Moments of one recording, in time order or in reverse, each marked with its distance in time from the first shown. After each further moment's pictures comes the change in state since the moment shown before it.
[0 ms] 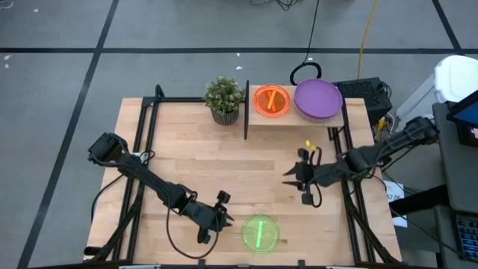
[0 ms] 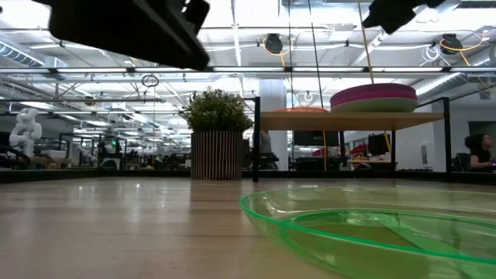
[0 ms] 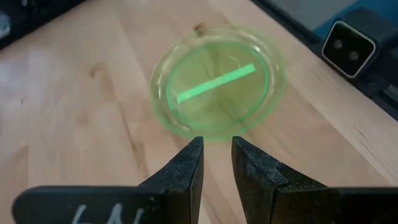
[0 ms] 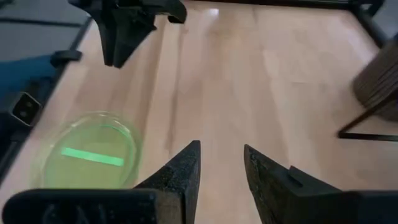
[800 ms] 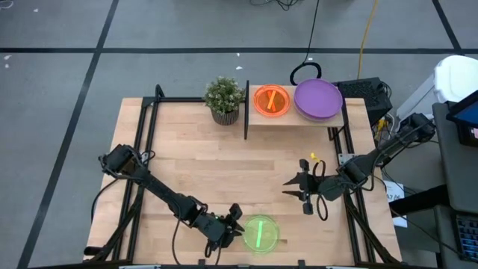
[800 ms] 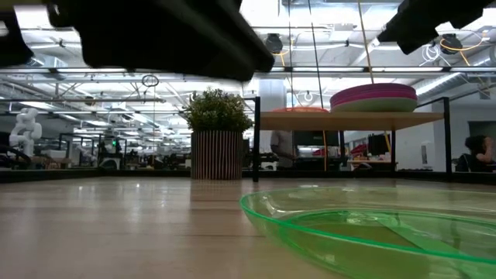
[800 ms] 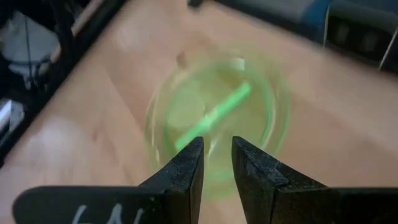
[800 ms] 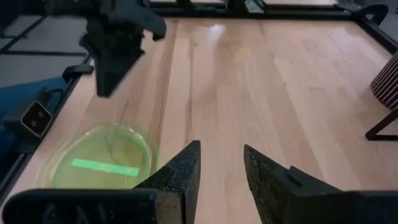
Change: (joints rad) left arm -0.030 0.203 0.152 0.090 -0.044 0.329; right arm 0.158 0.000 -0.223 0.312 0.147 0.089
